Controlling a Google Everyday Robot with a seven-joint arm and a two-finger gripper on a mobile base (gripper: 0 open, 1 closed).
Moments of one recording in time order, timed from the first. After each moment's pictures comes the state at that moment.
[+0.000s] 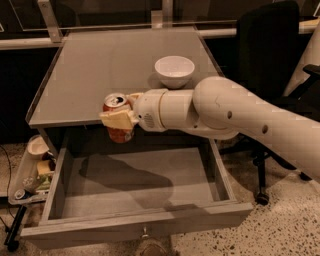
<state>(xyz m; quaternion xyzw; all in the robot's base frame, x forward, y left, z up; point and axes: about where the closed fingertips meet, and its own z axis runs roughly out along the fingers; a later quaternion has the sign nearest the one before) 0.549 0.094 0.879 -0.40 0.70 0.33 0.48</state>
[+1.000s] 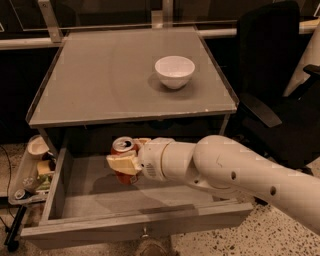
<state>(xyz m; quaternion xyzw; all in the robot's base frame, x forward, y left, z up) 0.483 0.078 0.792 -0.34 0.76 0.32 0.46</state>
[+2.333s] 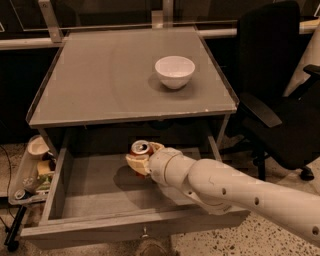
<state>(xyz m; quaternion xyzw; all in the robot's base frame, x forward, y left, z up) 0.540 0.039 0.718 -0.28 0.78 0.23 0.51</state>
